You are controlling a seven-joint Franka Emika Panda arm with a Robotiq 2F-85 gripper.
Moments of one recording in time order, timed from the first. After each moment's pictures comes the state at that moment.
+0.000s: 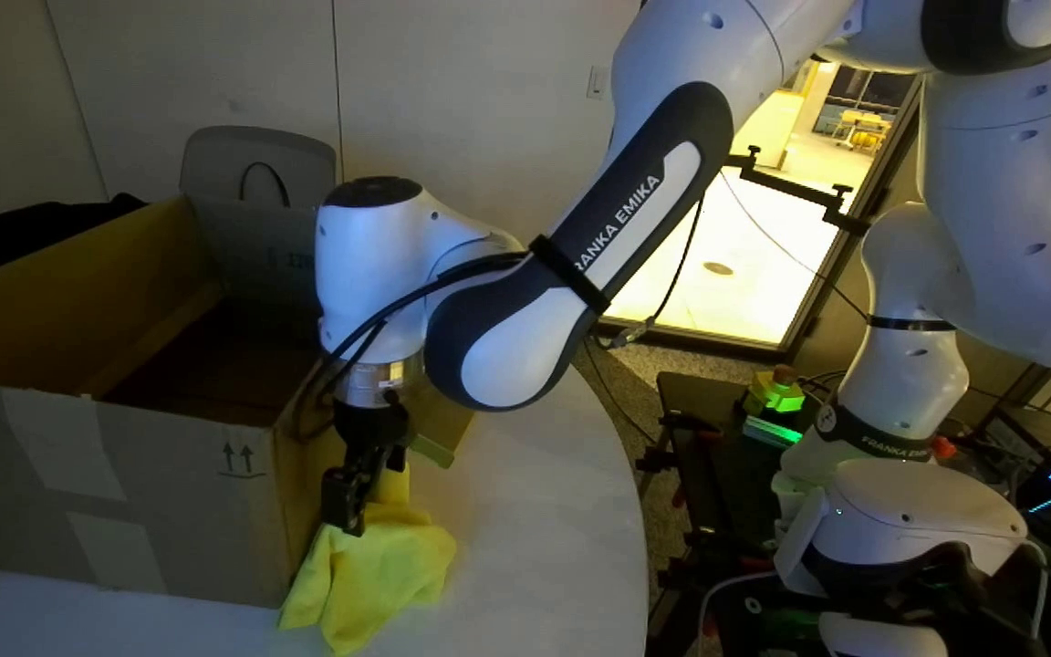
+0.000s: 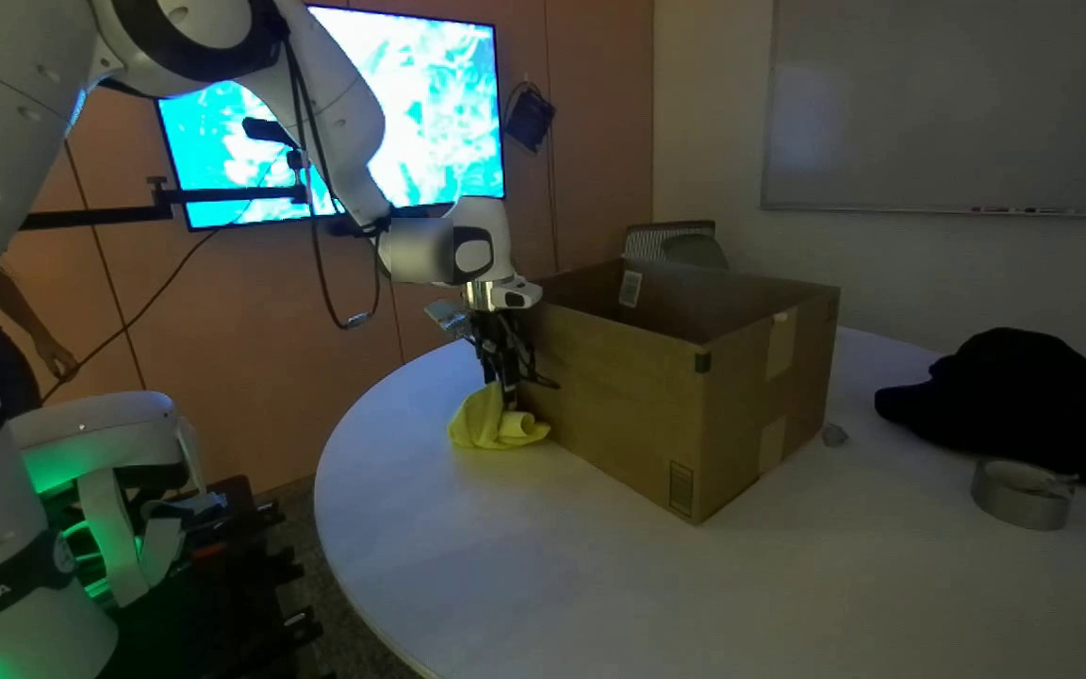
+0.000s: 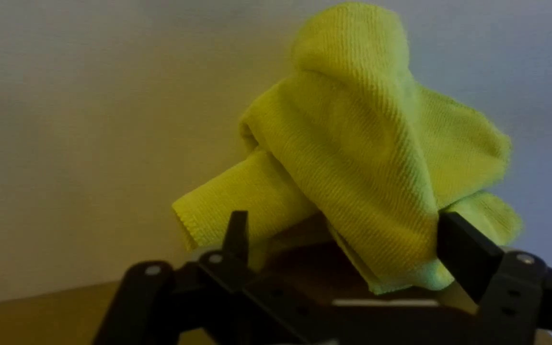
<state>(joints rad) 0.32 0.57 0.00 -1.92 -0.04 2.52 0.46</state>
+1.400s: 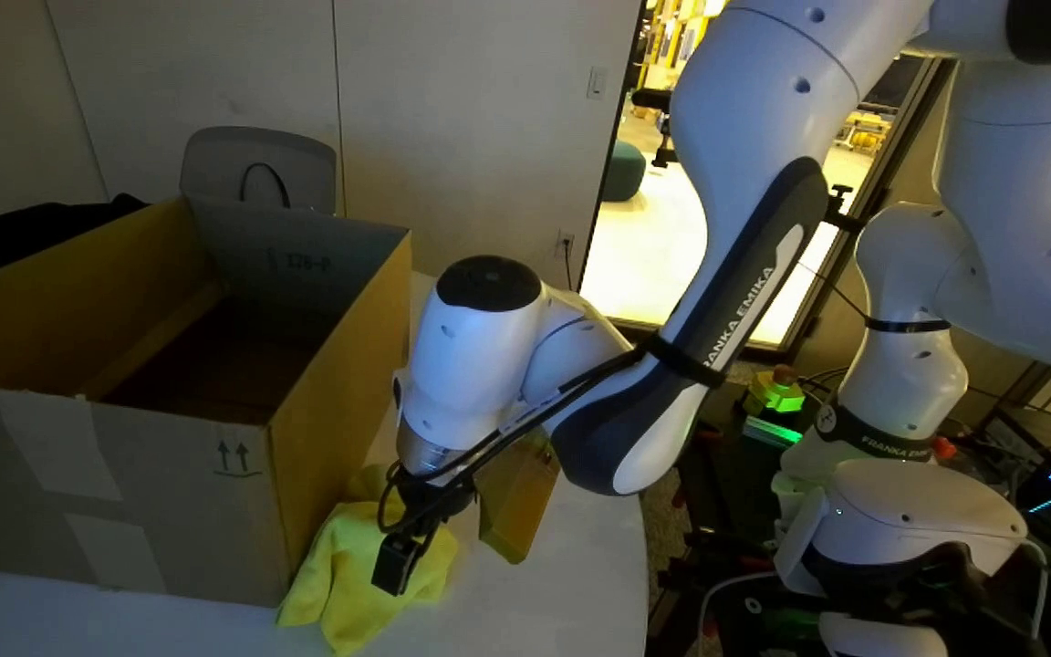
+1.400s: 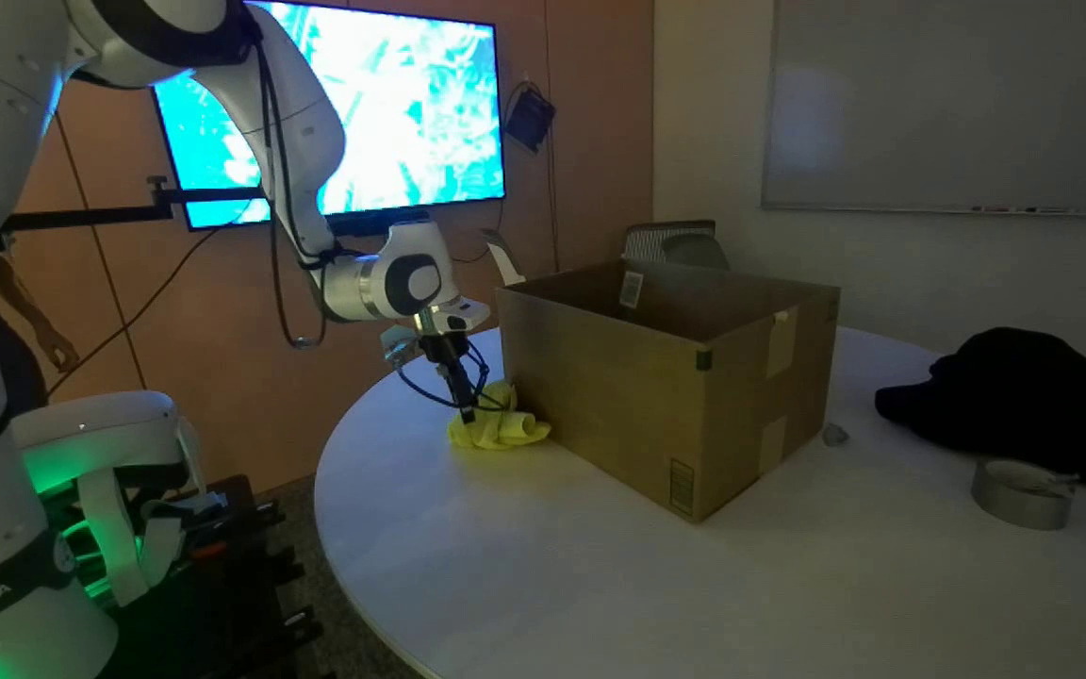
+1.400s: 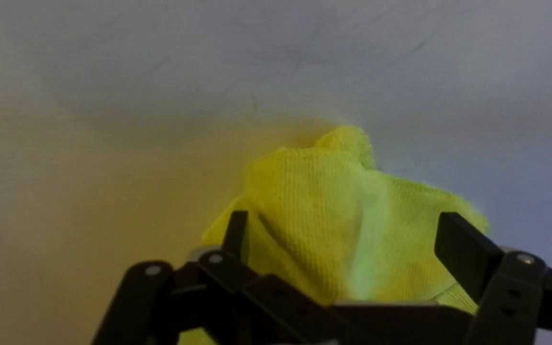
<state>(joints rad) 0.46 0.52 -0.05 -2.16 -0.21 2.81 0.81</state>
